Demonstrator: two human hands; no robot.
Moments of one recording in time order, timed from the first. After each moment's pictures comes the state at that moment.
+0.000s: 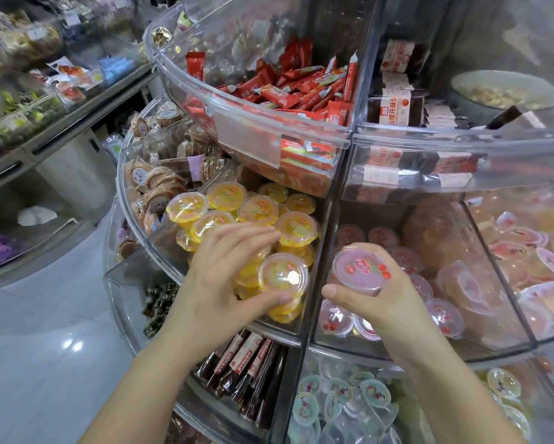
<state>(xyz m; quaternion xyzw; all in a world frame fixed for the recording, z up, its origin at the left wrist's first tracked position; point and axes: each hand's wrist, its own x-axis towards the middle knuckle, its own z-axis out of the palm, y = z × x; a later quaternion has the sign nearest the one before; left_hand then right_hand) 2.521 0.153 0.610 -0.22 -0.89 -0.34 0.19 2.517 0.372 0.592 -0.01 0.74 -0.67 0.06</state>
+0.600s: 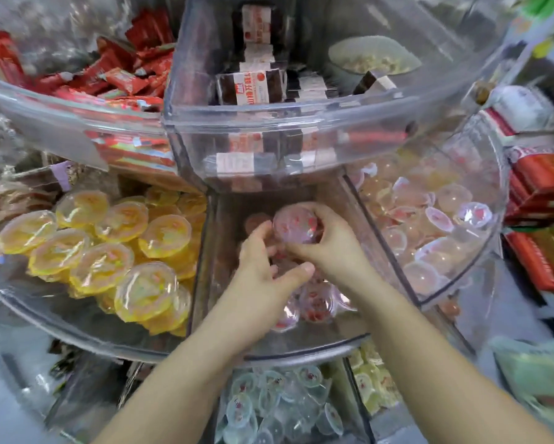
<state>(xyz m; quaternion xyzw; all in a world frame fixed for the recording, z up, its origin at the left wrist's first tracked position) 2.499 0.319 0.598 0.00 -0.72 -0.66 -0.19 2.459 0.454 0.574 0.01 0.82 -0.57 -0.03</state>
